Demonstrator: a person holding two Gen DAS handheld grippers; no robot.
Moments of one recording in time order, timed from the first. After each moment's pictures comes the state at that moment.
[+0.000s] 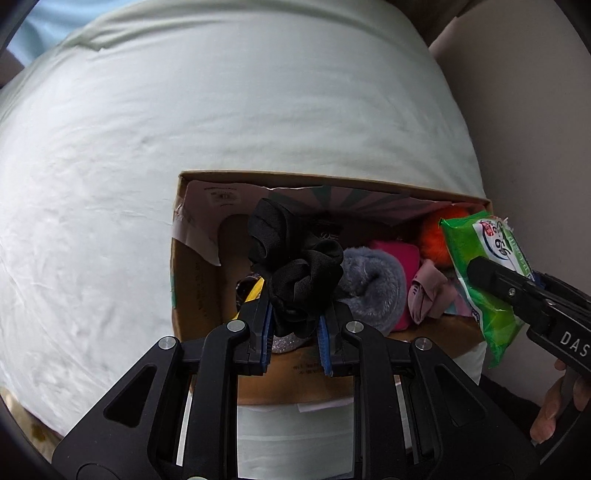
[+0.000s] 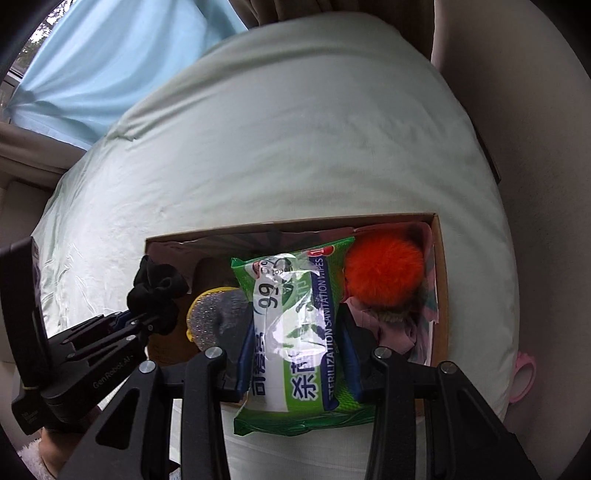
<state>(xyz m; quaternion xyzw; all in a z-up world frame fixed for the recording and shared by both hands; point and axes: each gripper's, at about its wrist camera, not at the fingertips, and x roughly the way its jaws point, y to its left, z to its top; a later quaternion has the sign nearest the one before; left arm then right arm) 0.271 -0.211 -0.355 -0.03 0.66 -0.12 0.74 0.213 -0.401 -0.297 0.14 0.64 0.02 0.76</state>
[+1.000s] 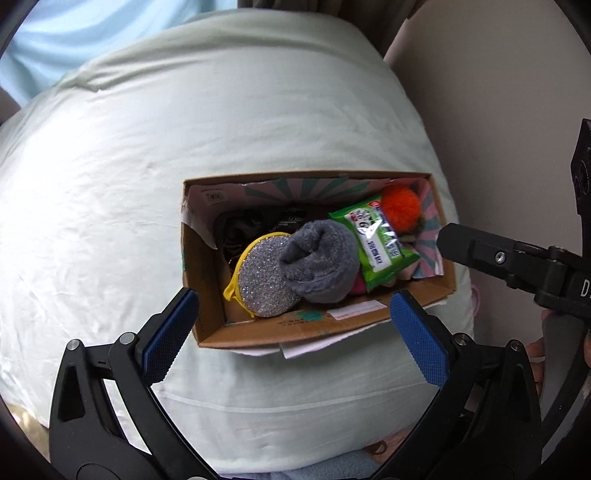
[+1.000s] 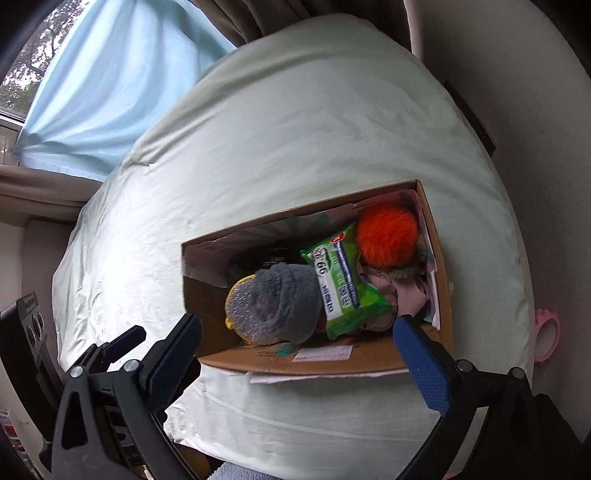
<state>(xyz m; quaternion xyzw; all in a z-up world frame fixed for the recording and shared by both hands) 0.208 -0.220 -0.277 0.01 0.62 -0.16 0.77 0.170 -0.406 -0.253 0.22 0.61 0.02 0.76</state>
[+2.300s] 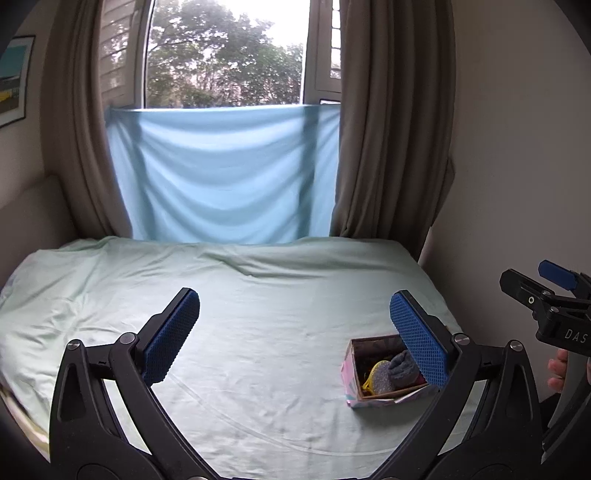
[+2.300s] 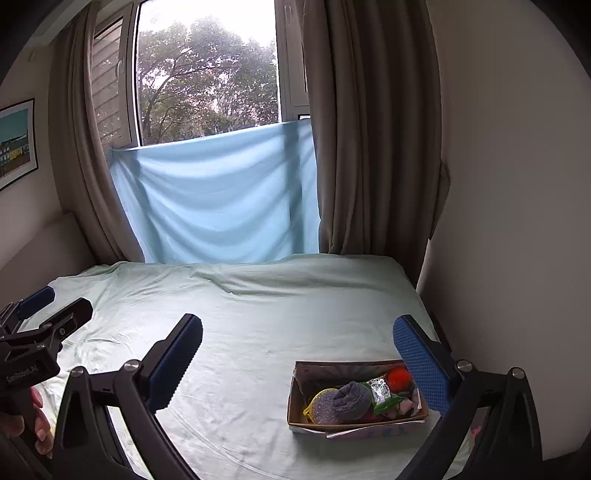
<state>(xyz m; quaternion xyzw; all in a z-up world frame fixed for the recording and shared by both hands) 0.039 0.048 0.017 -0.01 0.26 -0.07 0.96 0.003 -0.171 0.019 0.02 0.27 -0.02 0.96</state>
